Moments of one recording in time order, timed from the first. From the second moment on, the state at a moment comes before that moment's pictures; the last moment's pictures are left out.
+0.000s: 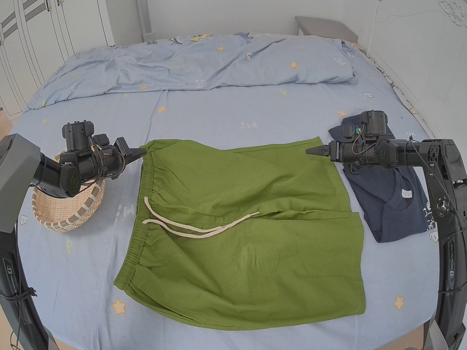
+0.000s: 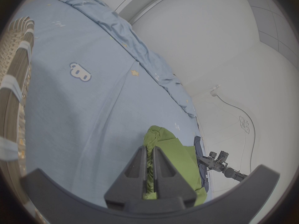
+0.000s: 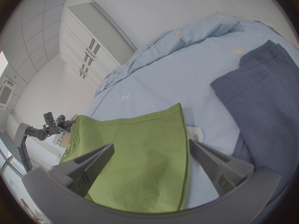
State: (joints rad) left arm 0.05 2.19 -1.35 -0.56 -0.57 -0.67; right arm 0.08 2.49 -2.00 0.03 0.61 0.11
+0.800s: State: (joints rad) left arm 0.06 2.21 -1.38 -0.52 -0.57 -0.64; right arm 0.05 2.50 -2.00 0.00 0.57 0.20
